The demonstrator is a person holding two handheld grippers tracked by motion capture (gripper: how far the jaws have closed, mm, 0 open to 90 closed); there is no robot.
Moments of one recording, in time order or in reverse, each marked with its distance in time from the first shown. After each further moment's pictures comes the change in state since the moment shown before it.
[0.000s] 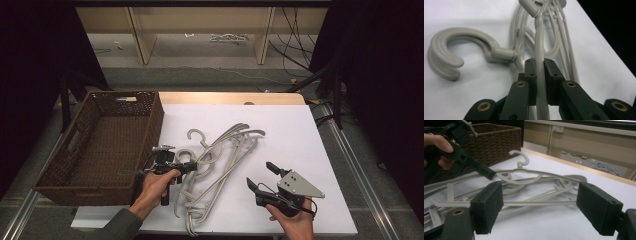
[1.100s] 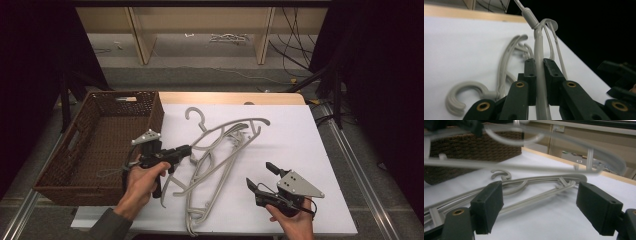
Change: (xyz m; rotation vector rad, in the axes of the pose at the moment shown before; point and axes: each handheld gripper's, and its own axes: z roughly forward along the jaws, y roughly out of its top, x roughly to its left) left arm -0.042 0.040 -0.068 -0.211 -0.028 0.134; right arm 0.000 -0.001 0.000 0.002 0.001 0.001
